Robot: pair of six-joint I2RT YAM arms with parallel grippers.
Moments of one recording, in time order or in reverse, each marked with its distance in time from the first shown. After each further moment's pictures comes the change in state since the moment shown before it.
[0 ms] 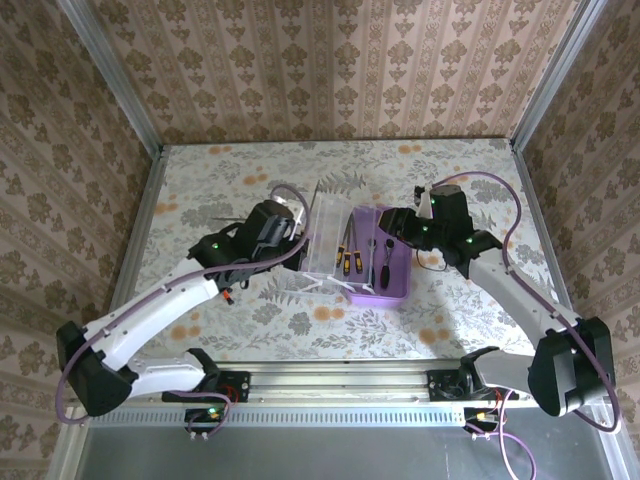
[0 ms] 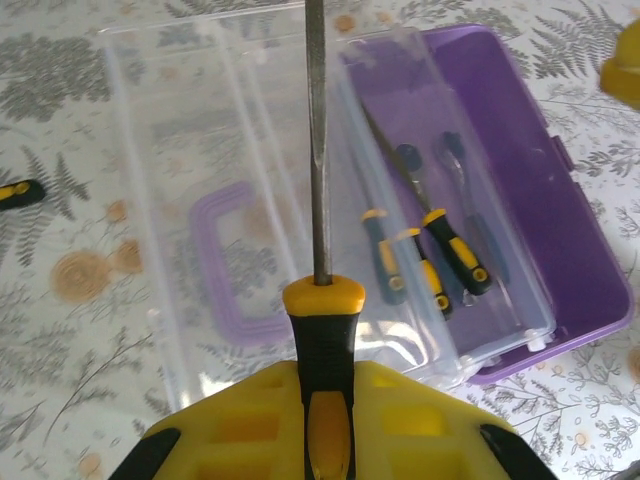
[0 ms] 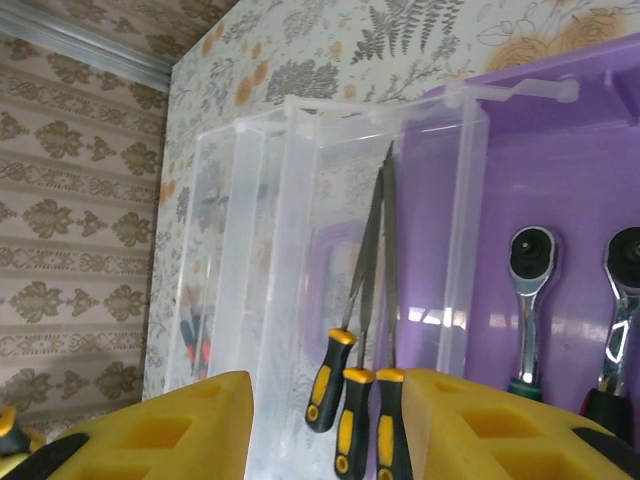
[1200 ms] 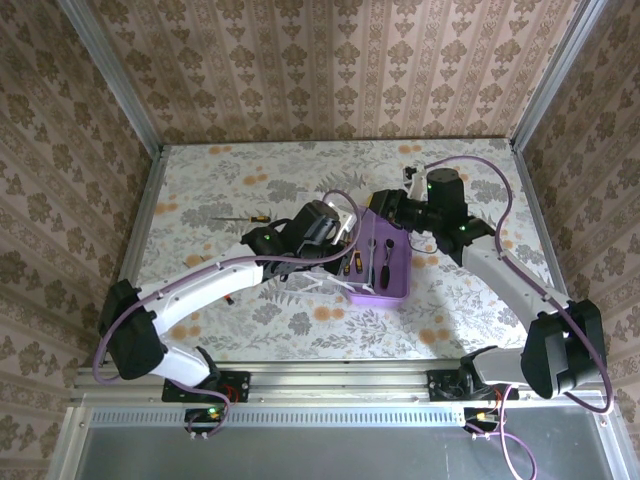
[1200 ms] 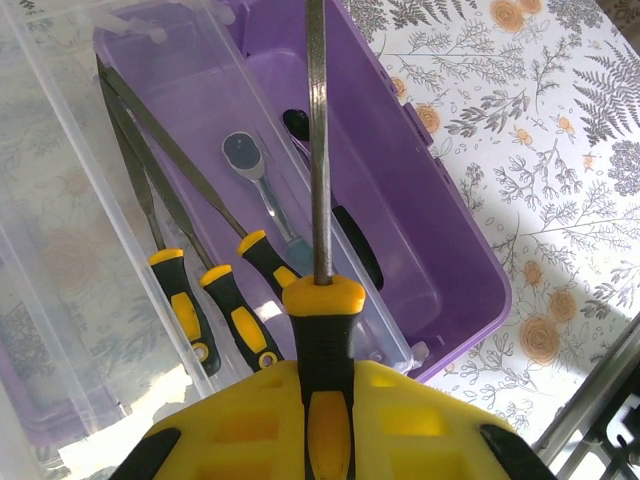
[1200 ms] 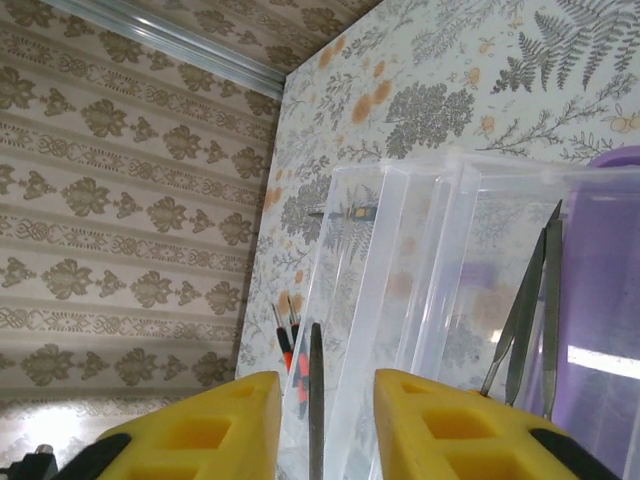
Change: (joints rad) left arm -0.105 0.250 0.080 0.155 0.155 -0.010; right arm 0.029 0.084 0.088 0.179 -0.135 0.081
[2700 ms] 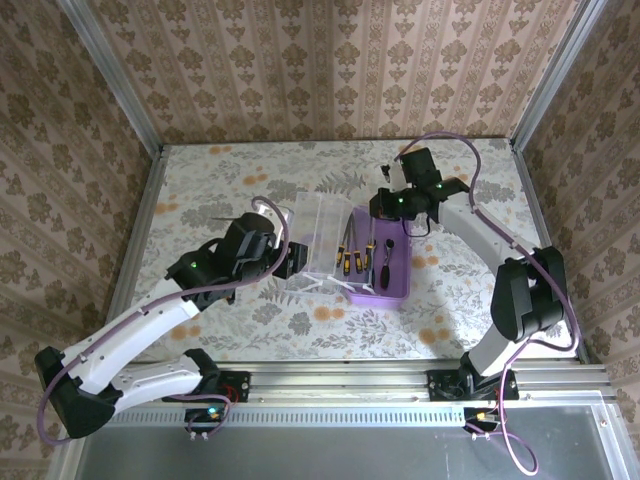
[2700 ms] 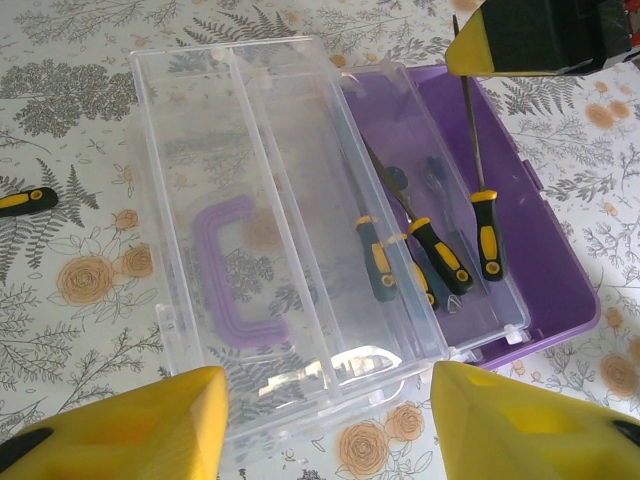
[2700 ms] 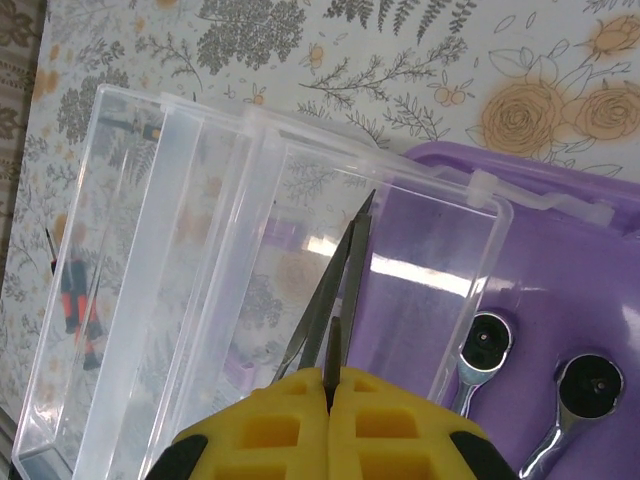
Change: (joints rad) left arm 0.108 -0.429 -0.195 -0.121 -0.171 -0.019; right arm 0.011 0.325 0.368 -0.511 0.152 -0.470
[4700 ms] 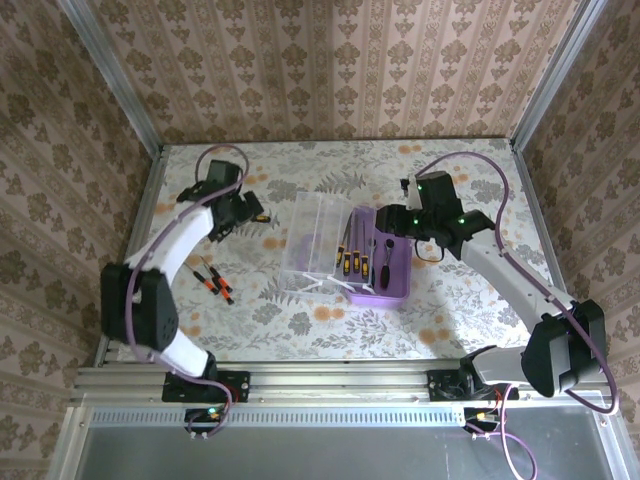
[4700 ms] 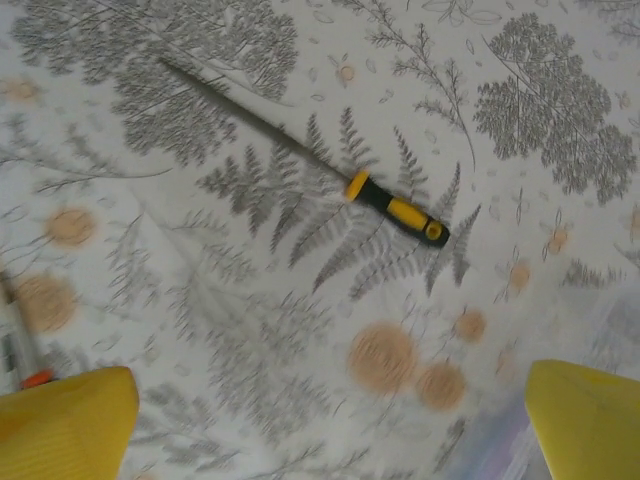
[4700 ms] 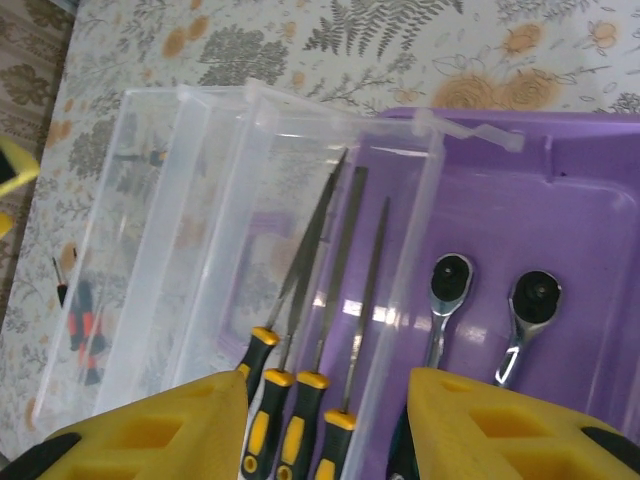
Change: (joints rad) left arm 0.601 0.599 0.262 -0.061 0.005 -0.326; right arm 0.014 -0.324 -0.275 0.096 0.128 0.108
